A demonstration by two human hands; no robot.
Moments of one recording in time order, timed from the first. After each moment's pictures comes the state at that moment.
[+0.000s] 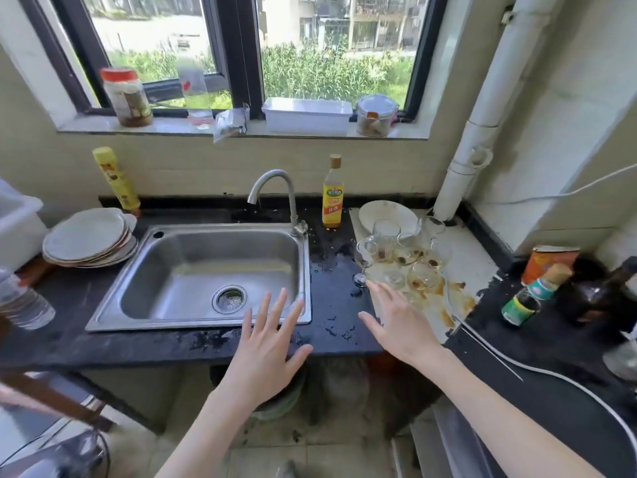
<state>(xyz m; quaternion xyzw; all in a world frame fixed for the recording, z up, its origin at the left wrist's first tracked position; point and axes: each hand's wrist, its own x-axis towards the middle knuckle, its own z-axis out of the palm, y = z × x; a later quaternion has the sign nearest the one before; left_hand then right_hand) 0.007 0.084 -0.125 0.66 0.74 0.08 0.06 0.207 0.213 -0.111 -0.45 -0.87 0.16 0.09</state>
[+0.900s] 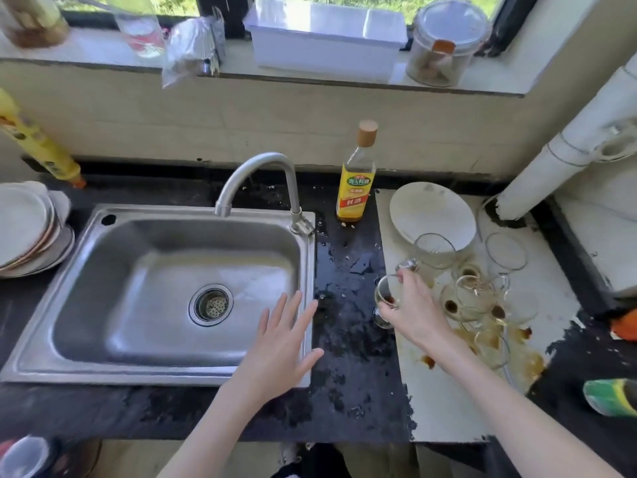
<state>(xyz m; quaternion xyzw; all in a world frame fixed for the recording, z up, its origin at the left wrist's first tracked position) -0.066 0.291 -0.197 0.63 0.73 0.02 0.25 0.120 0.441 -0.188 -0.55 -0.80 0.23 0.02</state>
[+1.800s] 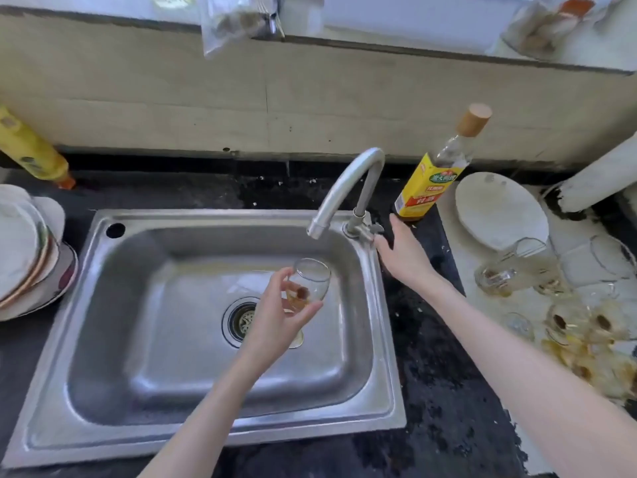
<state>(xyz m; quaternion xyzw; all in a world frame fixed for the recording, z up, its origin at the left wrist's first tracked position) -0.236 0.325 -0.254 0.37 0.69 0.45 0.43 -0.080 0.485 -0.215 -0.59 -0.73 0.34 0.07</state>
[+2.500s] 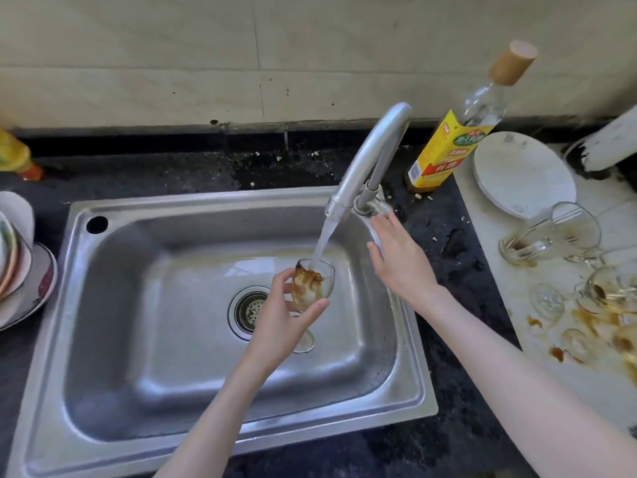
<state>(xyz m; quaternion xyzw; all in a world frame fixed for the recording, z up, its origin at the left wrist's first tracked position) -0.252 0.318 -0.287 0.35 0.71 0.39 0.47 -0.095 0.456 -0.272 -0.52 -0.84 0.17 0.05</state>
